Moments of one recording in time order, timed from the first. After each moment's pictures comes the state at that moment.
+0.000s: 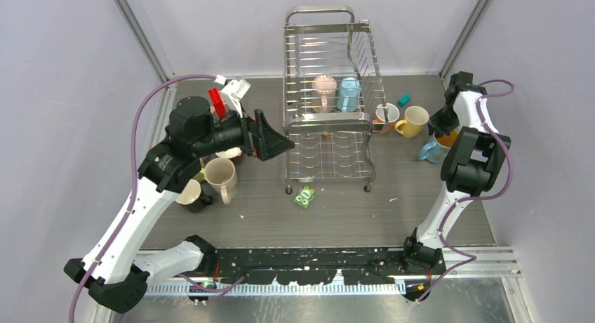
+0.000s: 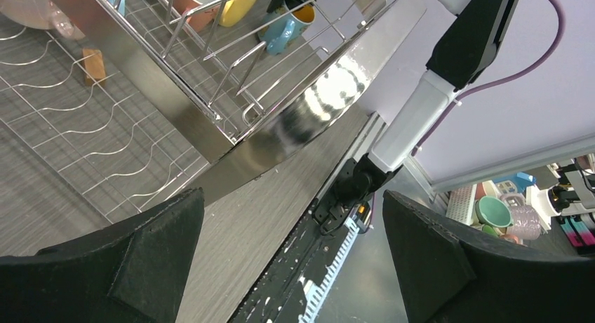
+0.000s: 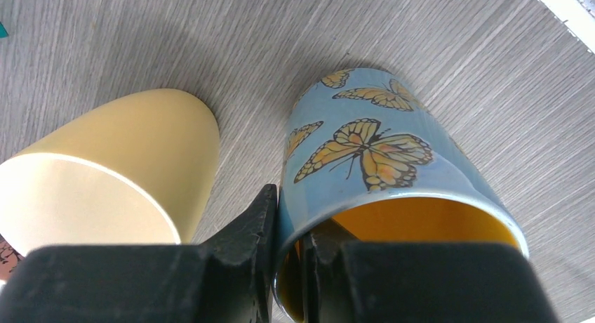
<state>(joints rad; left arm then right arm) -0.57 1.02 1.35 -0.55 0.50 -0.49 -0.32 1.98 1.67 -0.94 0.15 0.64</state>
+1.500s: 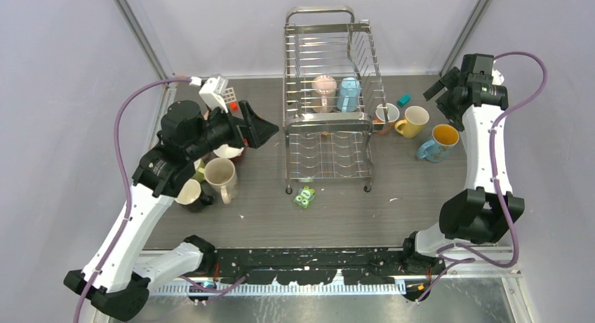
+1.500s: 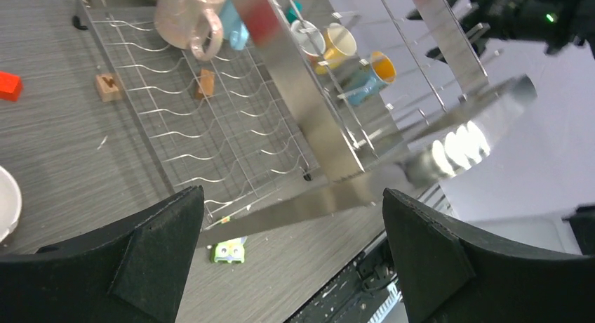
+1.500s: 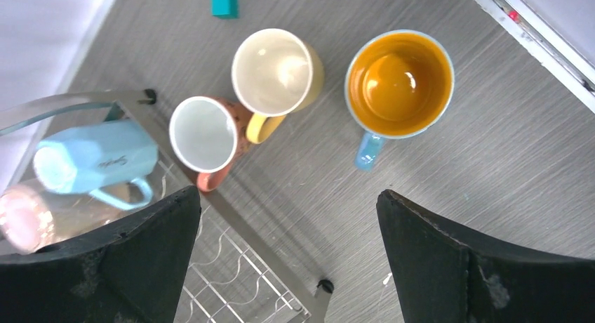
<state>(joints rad) -0.50 0.97 1.30 -0.56 0.25 -0.52 -0.23 1.52 1.64 -0.97 0.15 0.63</state>
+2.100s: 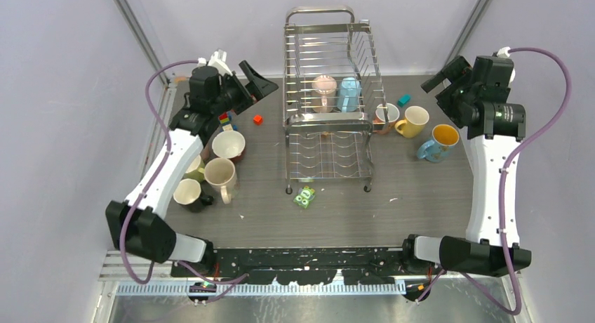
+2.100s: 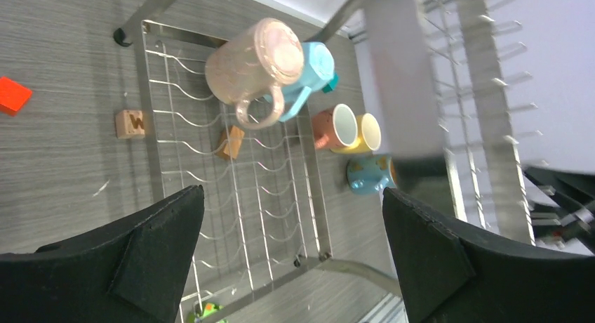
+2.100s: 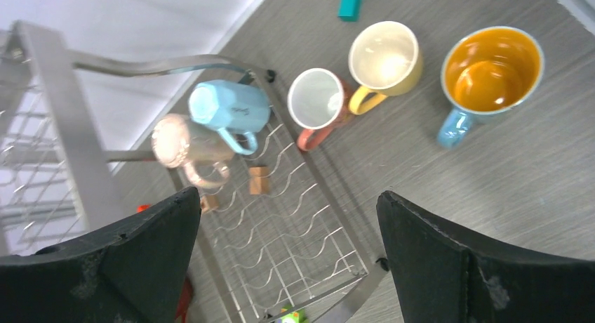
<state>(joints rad) -0.28 1.34 1.34 -0.27 0.30 -0.77 -0.16 1.28 1.67 -0.97 0.03 0.67</state>
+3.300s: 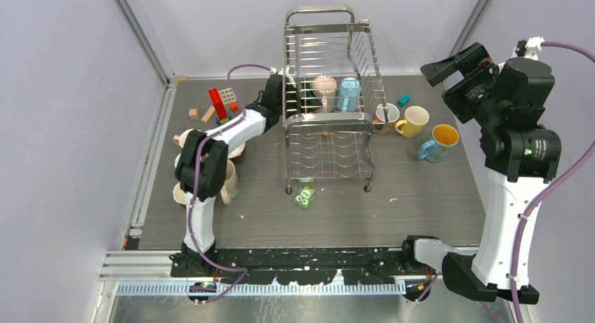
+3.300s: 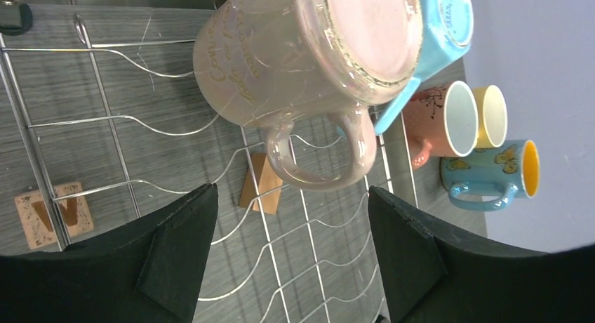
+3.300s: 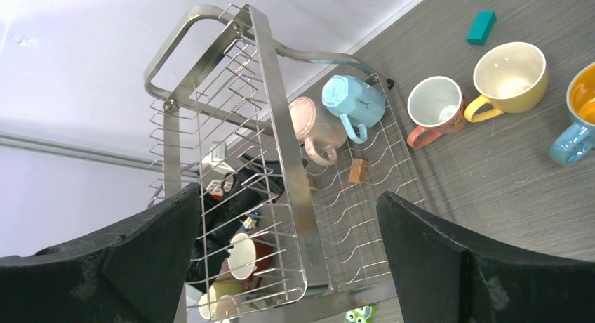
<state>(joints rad) -0.49 2.02 1.56 0.01 0.19 -0.69 -0.07 1.16 1.91 -1.04 -0.09 0.76</state>
